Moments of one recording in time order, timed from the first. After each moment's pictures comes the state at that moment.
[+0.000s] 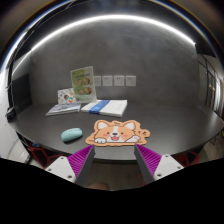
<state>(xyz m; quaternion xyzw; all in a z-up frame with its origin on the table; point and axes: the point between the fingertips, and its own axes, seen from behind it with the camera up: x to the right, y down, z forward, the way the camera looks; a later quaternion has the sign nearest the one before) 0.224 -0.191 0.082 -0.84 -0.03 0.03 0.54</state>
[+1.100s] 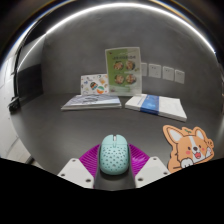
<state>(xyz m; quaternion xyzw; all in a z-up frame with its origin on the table) -0.044 -0.030 -0.010 -0.84 -0.10 0.07 0.52</state>
